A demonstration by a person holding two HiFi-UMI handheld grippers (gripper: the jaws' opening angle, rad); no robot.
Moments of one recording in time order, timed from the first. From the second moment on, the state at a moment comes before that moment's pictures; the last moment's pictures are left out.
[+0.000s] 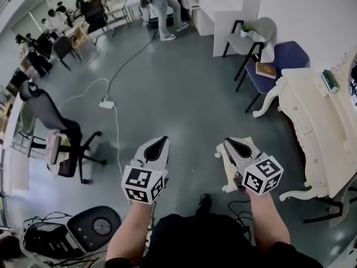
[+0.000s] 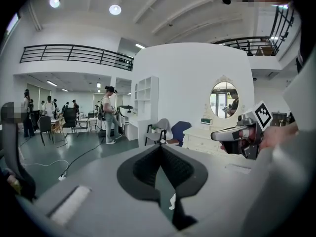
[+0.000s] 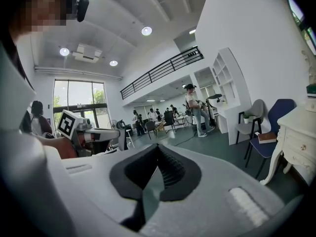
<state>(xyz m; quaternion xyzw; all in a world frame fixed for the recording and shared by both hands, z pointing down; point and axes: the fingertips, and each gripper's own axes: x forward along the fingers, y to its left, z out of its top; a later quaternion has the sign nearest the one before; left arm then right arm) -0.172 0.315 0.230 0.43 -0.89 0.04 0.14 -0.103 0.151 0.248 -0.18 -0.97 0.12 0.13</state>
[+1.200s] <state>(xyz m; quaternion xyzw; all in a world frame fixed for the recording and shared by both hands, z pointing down) -0.289 0.027 0.276 0.78 -0.60 0.08 0.15 -0.110 0.010 0.278 0.27 -0.94 0.18 0.12</state>
